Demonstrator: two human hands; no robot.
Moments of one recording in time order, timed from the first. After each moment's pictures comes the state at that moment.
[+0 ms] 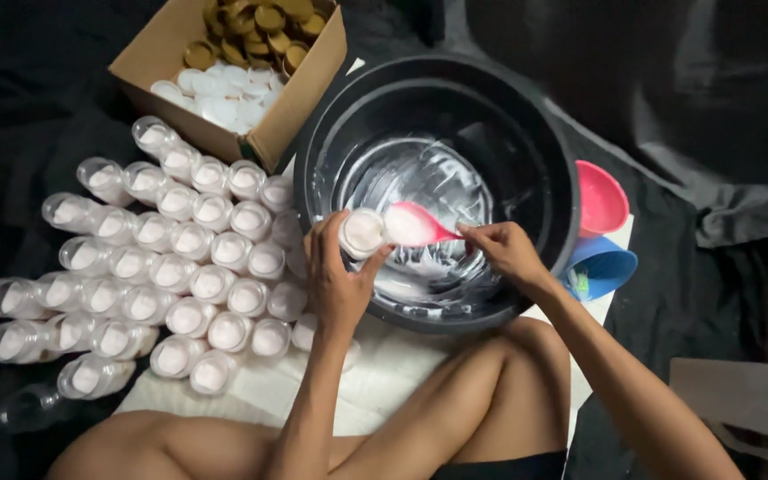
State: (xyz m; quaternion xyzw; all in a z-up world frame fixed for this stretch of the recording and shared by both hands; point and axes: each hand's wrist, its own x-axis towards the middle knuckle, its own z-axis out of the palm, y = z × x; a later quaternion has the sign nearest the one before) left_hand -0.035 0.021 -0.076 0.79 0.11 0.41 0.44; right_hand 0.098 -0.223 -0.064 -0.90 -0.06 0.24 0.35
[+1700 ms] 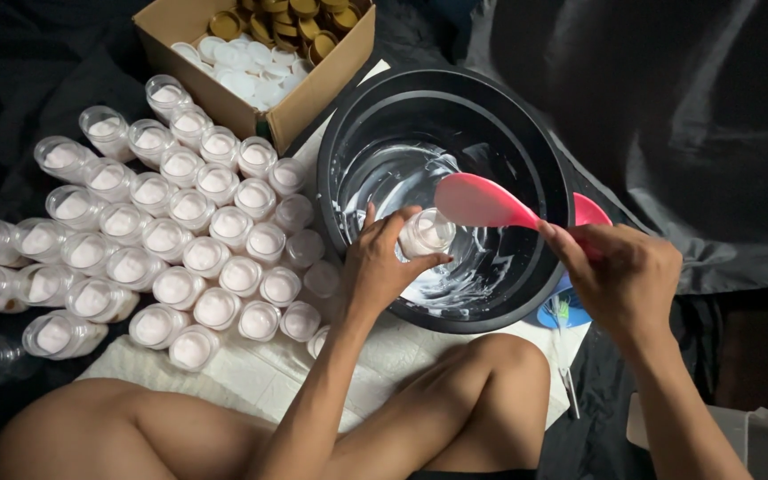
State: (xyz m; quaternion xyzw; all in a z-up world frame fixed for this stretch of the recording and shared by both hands) left_hand -0.010 -0.008 -0.062 0.81 0.05 0.31 0.49; right_hand 0.047 -0.232 0.108 -0.93 -0.30 -0.18 0.08
